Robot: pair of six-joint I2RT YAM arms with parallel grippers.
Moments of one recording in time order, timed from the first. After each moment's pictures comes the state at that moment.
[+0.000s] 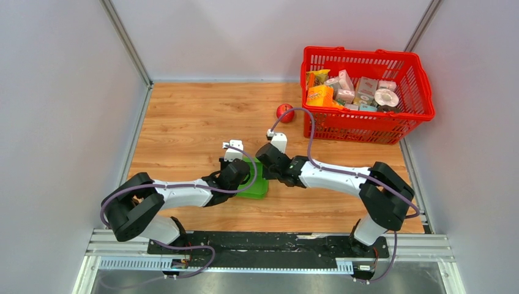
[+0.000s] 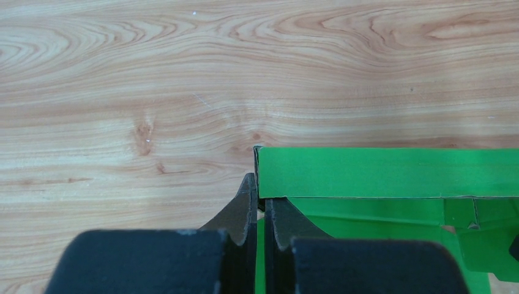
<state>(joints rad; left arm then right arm) -0.91 1.42 0.51 0.25 -0.78 -0.42 0.99 1.62 1.01 -0.26 0.37 0.77</state>
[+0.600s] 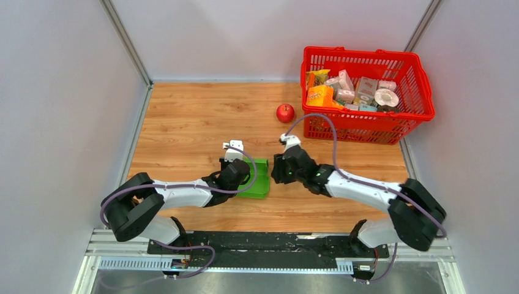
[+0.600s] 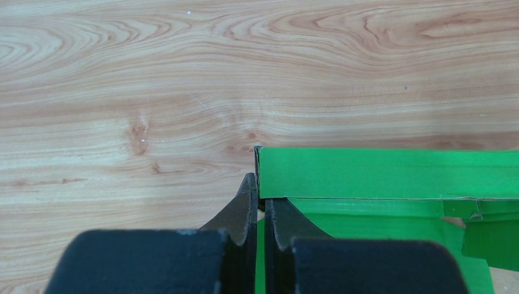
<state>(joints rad) -0.91 1.41 0.51 0.26 -0.78 -0.42 0.90 1.44 0.77 -0.07 0.14 0.56</state>
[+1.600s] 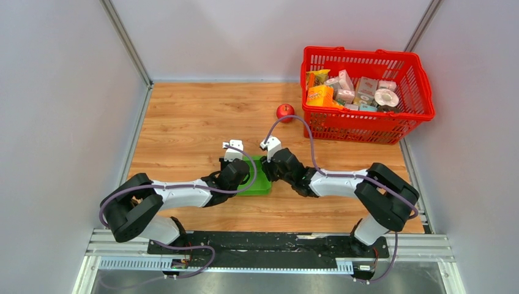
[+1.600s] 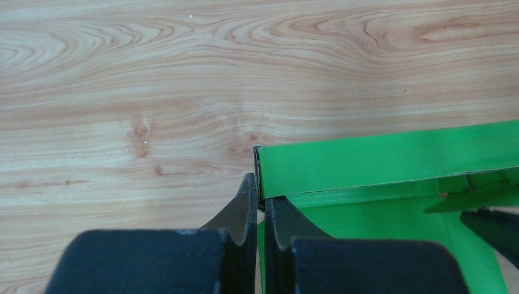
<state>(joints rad) -0.91 1.40 0.51 0.26 -0.78 -0.41 0.89 1.59 0.71 0.32 0.11 0.17</state>
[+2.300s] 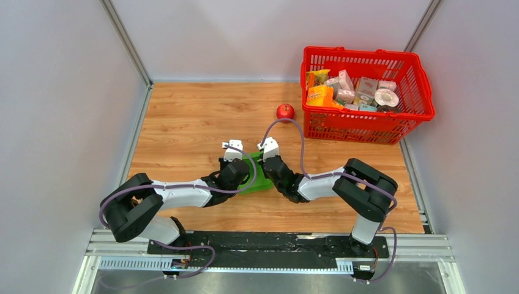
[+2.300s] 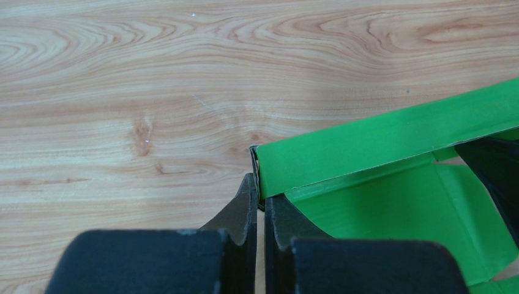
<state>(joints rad) -0.91 1.40 0.51 0.25 -0.78 -0.42 0.98 1.74 0.71 0.57 0.50 0.18</state>
